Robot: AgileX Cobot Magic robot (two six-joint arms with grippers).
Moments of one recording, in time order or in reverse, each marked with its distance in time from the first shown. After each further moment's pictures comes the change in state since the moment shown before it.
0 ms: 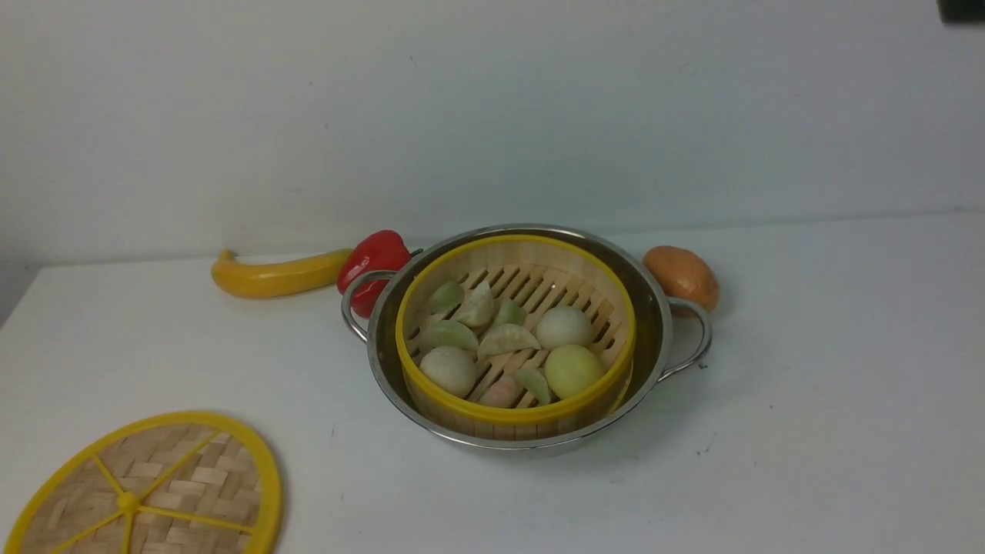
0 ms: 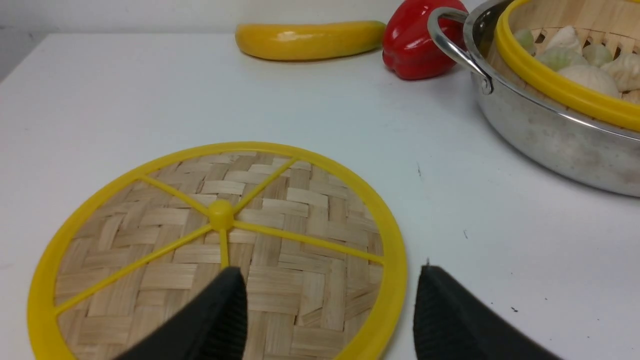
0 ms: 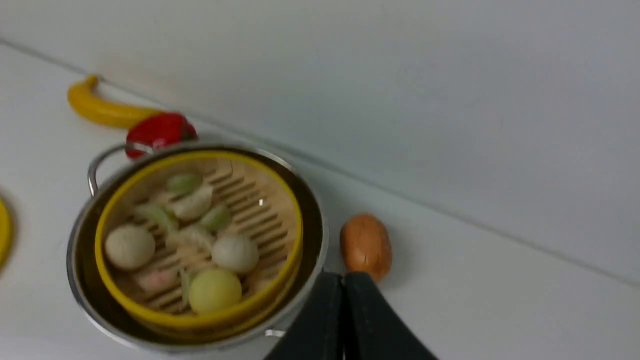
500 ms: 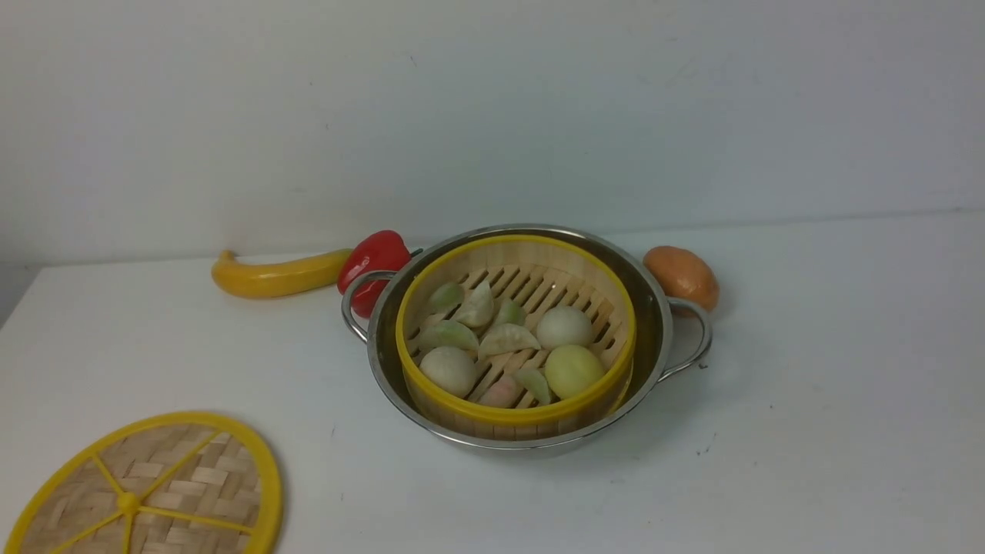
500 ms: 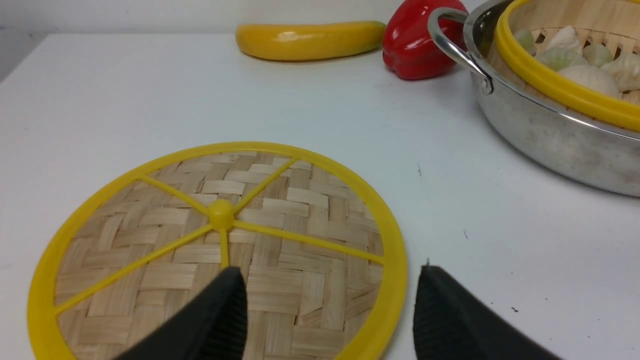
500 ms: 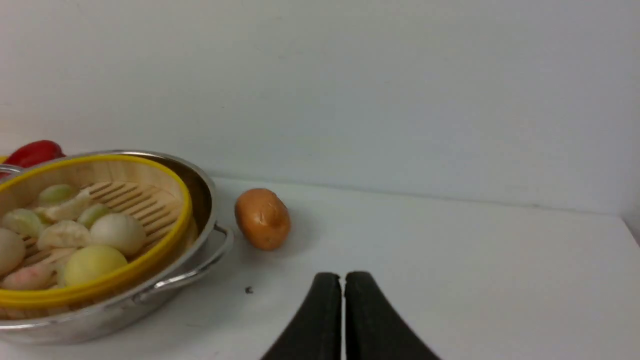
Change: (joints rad) right arm -0.280 -0.778 0.954 0.057 -0.508 0.000; left arm 0.000 0.000 0.000 0.000 0.000 0.000
